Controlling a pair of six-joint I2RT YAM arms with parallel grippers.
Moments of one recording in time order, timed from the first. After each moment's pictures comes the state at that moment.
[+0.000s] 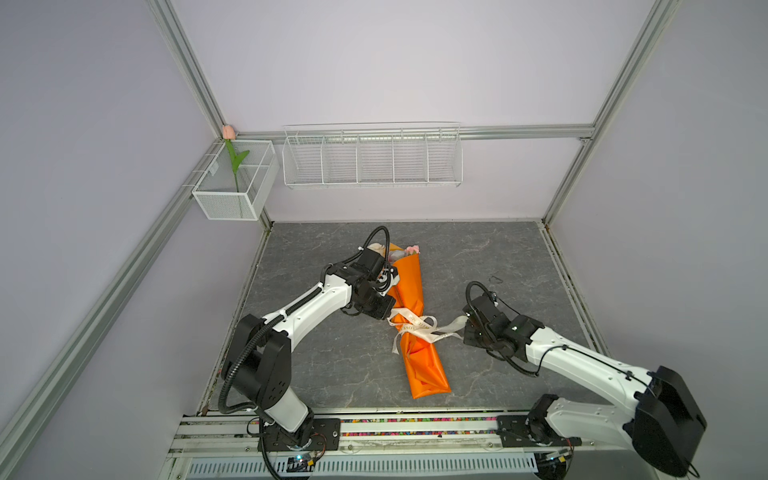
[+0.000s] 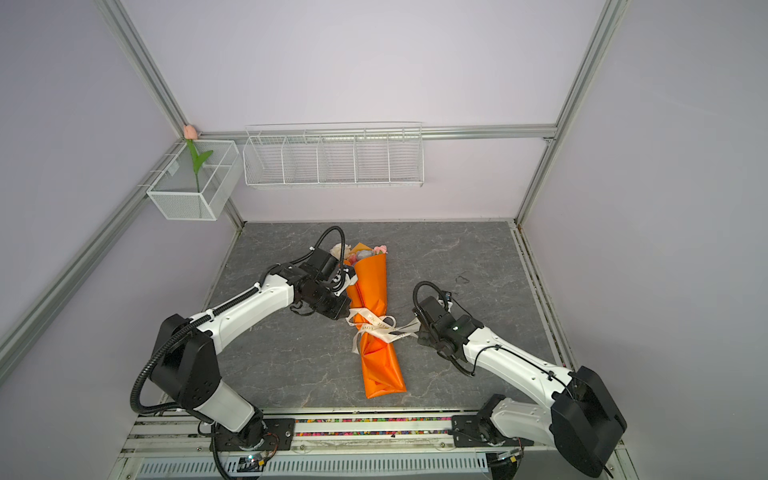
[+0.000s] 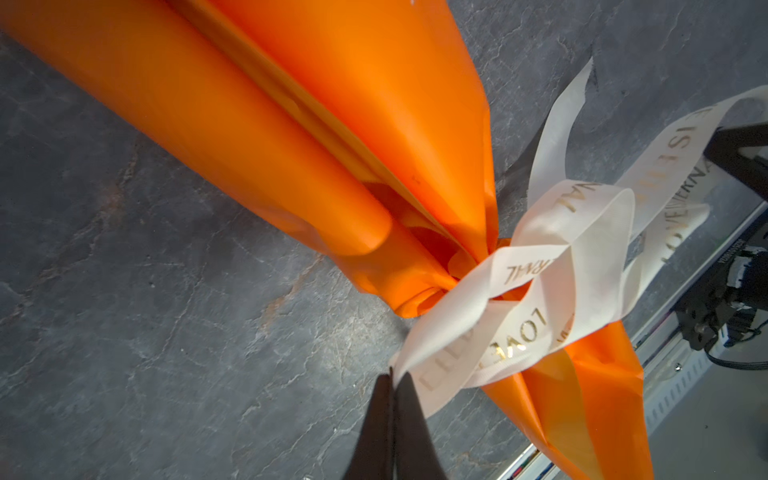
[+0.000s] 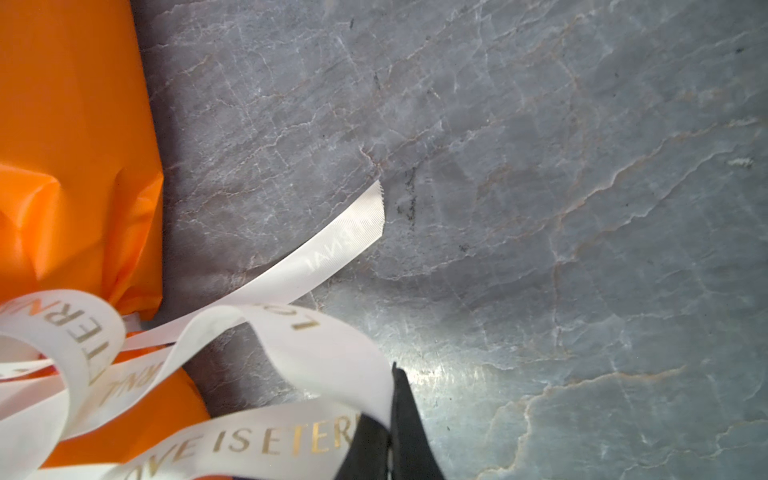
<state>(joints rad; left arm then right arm) -0.59 1.61 1.23 -0.85 0.30 -0.05 0.72 1.21 0.73 -0.65 0.27 0.83</state>
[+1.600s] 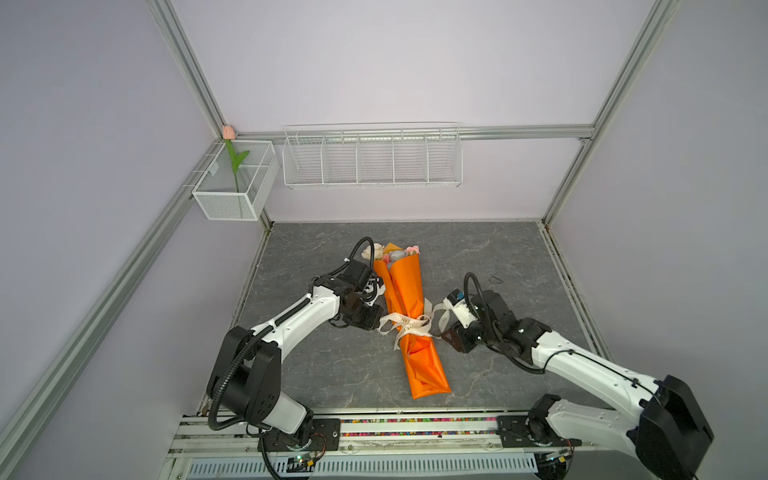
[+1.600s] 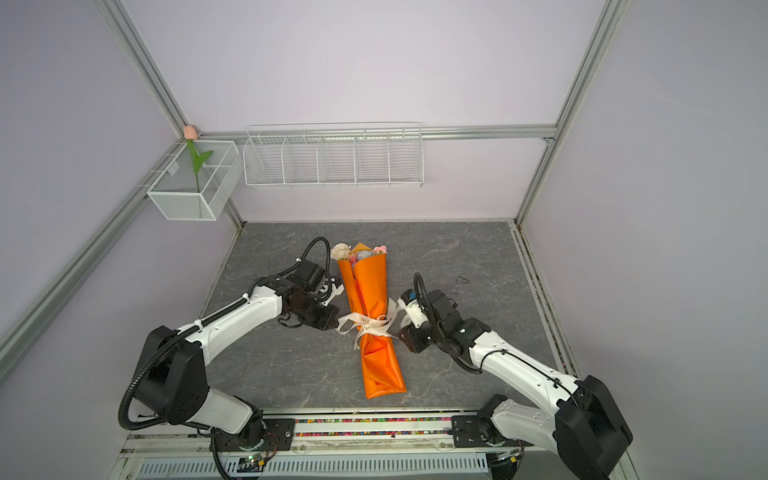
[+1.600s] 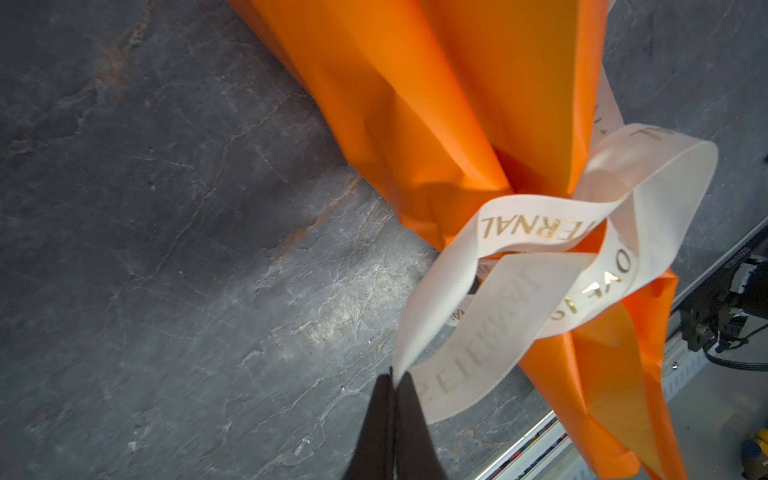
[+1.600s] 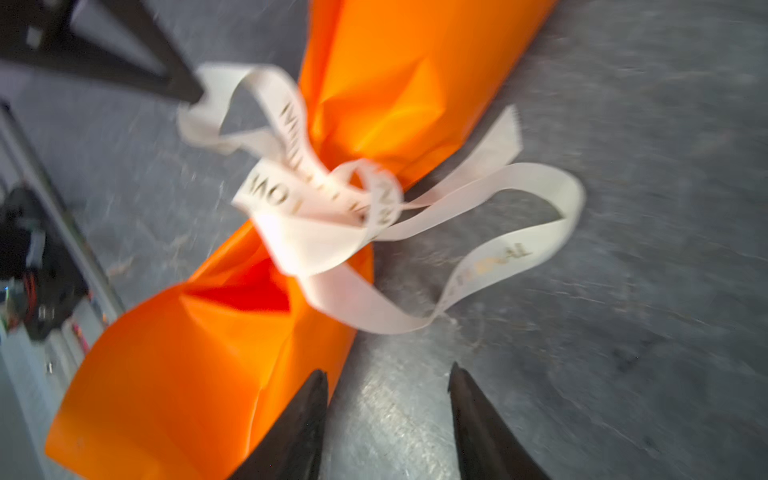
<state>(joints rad) -0.53 1.52 1.06 -0.81 0.34 -0.10 0.72 1.17 0.66 -0.39 -0.24 0.06</state>
